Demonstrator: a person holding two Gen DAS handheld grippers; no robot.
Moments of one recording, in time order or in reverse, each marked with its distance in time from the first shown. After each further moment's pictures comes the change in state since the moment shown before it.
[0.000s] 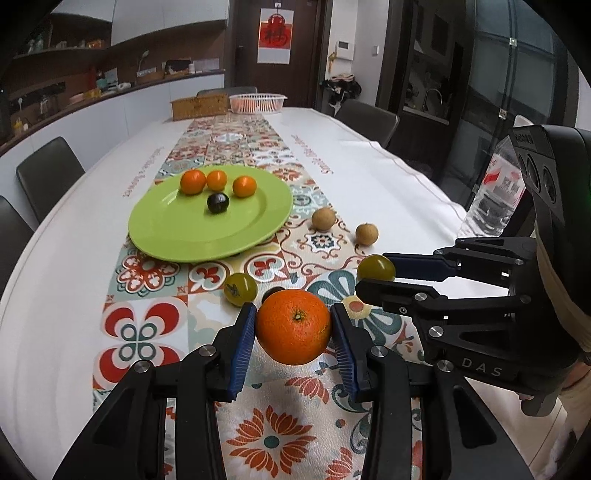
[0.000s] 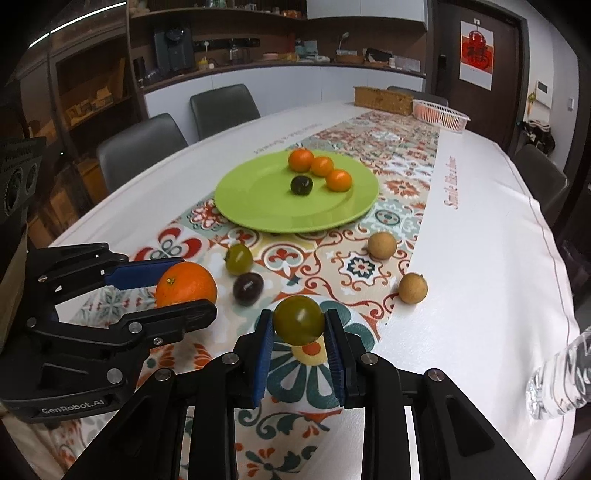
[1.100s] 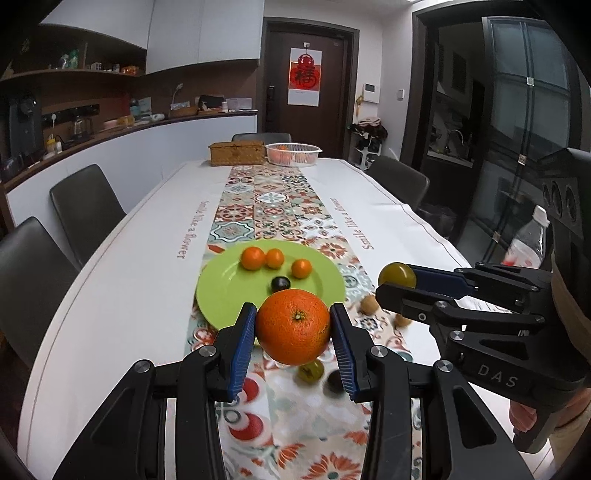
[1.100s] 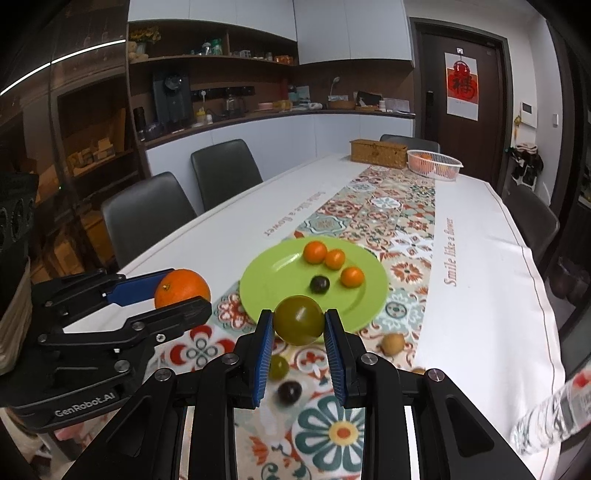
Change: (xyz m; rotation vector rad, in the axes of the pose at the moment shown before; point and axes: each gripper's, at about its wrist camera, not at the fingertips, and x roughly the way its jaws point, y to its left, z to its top) left arm -0.049 0.054 0.064 -0.049 -0.151 0.093; right arm -0.033 0.026 0.080 0.045 -0.177 -0.007
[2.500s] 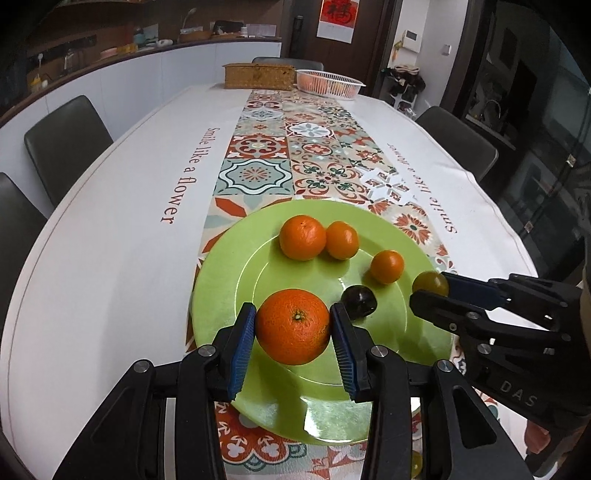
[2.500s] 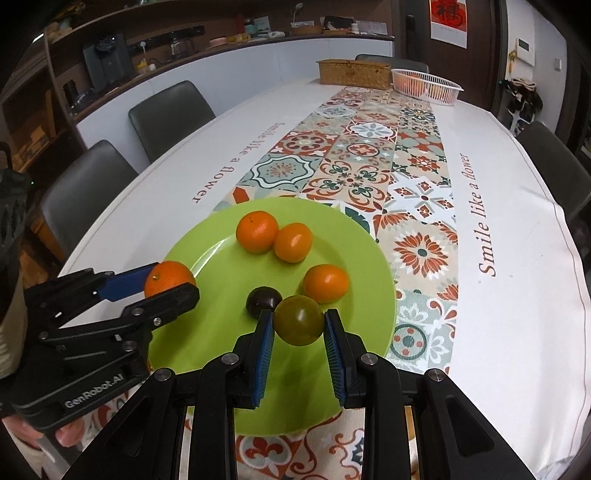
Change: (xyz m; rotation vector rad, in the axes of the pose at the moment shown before) left arm 0.175 0.070 0.025 -0.096 0.280 0.012; right arm 0.163 -0.052 0.035 0.120 0.293 -0.069
